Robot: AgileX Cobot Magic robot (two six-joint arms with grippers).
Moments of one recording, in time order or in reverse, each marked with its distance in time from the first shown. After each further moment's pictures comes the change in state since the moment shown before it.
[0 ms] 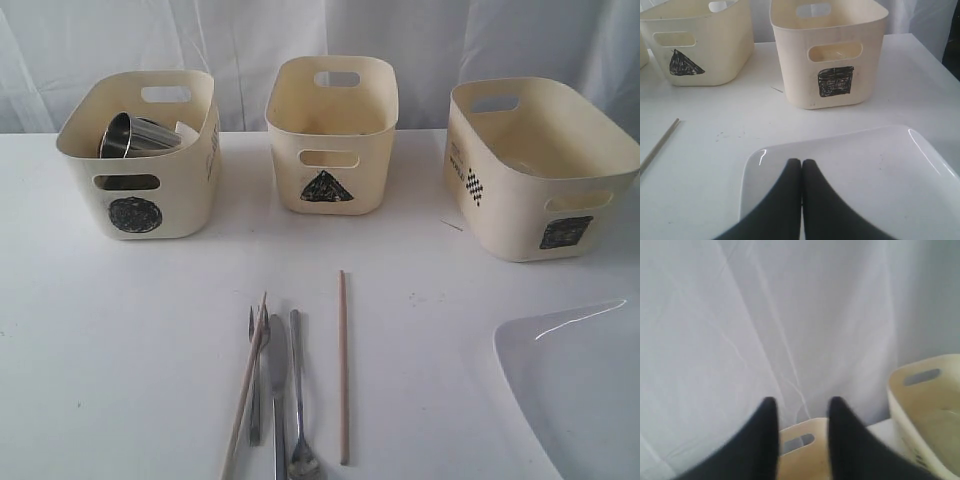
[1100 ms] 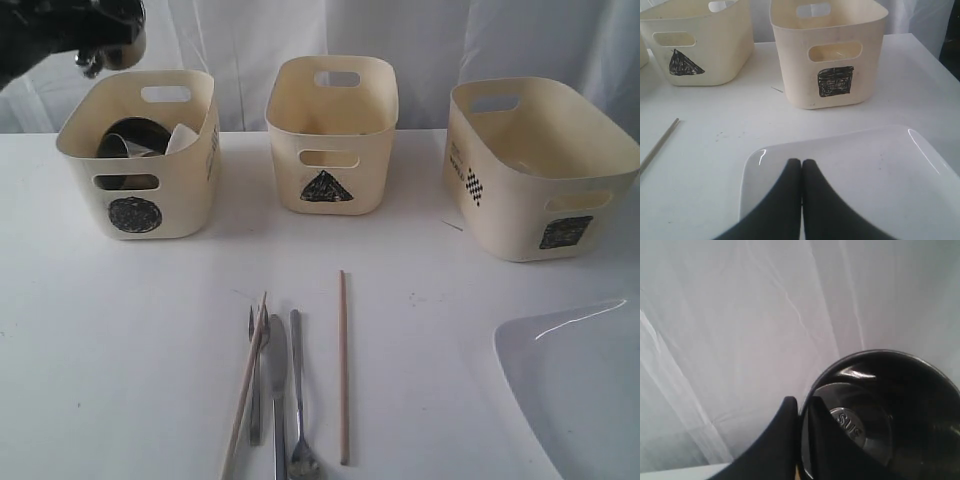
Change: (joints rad) left arm 0.002 0.234 0.057 0.071 -0.435 -0.160; right arm 0.000 0.000 0.000 0.000 0.000 0.000
